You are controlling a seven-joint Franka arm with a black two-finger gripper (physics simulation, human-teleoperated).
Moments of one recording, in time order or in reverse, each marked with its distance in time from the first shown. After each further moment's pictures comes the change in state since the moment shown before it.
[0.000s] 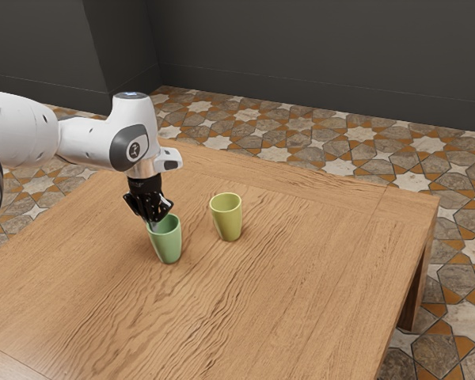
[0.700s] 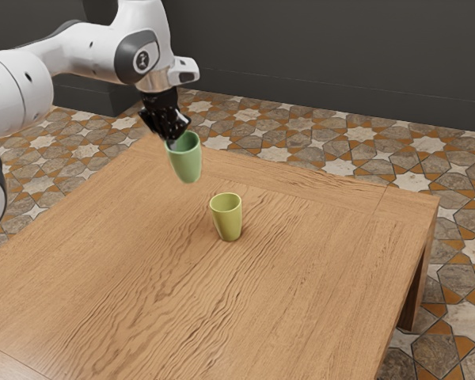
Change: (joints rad) arm -0.049 0.031 -0.026 0.500 0.043 -0.306 -0.014
